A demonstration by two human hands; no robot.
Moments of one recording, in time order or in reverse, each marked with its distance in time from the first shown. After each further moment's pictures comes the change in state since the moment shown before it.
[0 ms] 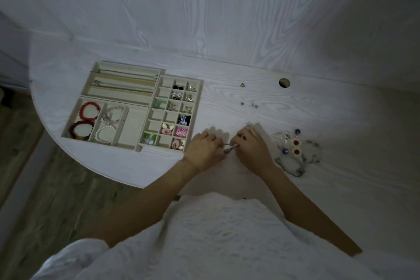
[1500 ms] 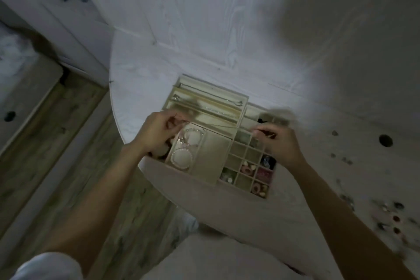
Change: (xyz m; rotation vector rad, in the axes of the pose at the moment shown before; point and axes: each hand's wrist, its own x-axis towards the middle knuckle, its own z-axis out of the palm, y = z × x) left_hand -0.106 -0.302 -0.118 -0.564 0.320 -0.409; right_hand 0.194 -0.156 -0.003 0.595 -0.112 0.203
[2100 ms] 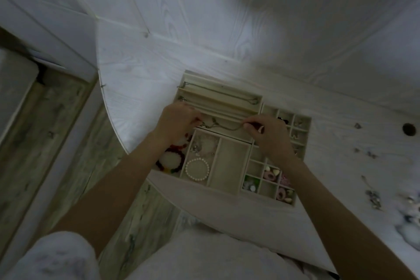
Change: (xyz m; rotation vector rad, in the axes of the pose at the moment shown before) left_hand 0.074 -0.048 0.016 0.440 -0.165 0.340; right_hand 0.046 -0.028 0.068 -0.252 0.022 0.078
